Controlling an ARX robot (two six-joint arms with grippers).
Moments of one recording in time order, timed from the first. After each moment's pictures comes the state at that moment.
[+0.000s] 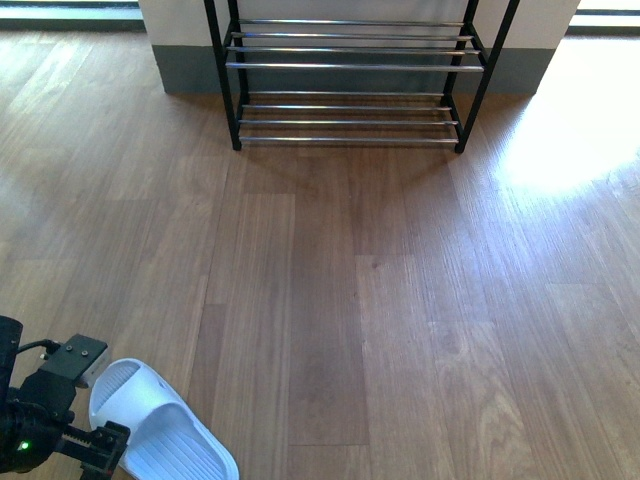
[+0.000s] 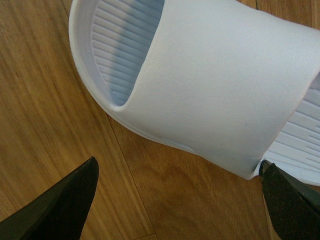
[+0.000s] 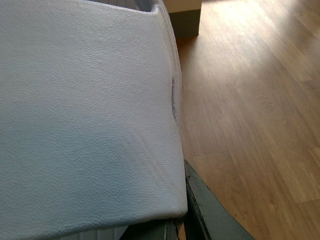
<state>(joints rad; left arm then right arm) 0.12 2.76 0.84 0.58 0.16 0.41 -0.17 1.08 0.25 0.48 0.12 0.10</state>
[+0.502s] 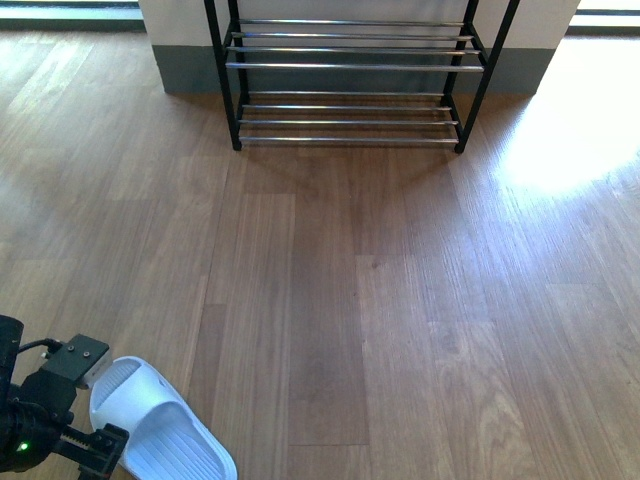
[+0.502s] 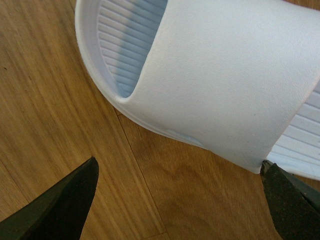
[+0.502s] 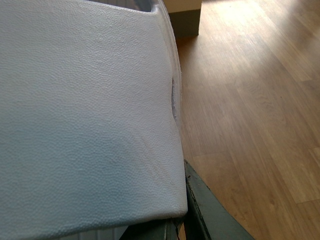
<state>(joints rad) 0.12 2.76 0.84 0.61 0.14 0.43 -0.17 1.08 0.25 0.48 0.12 0.10</state>
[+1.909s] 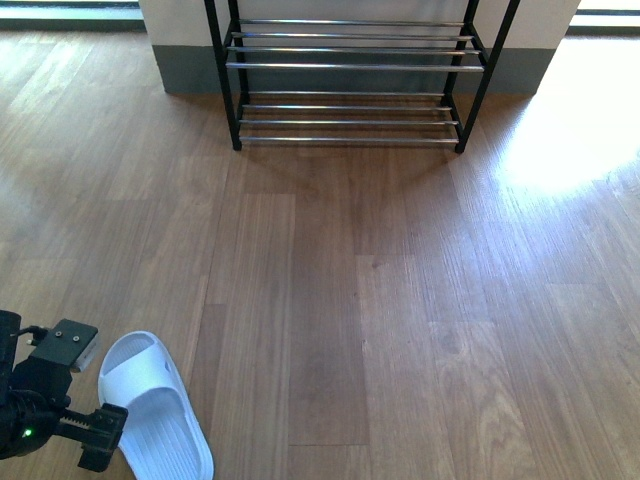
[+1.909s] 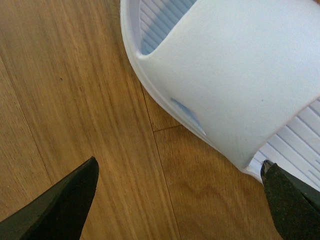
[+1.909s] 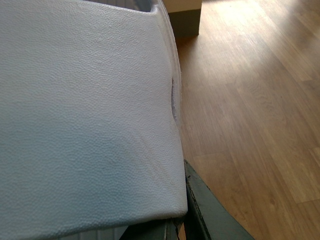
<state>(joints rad) 0.11 2.77 0.82 0.72 0.05 0.35 -0.17 1.08 0.25 0.48 0.12 0.10</state>
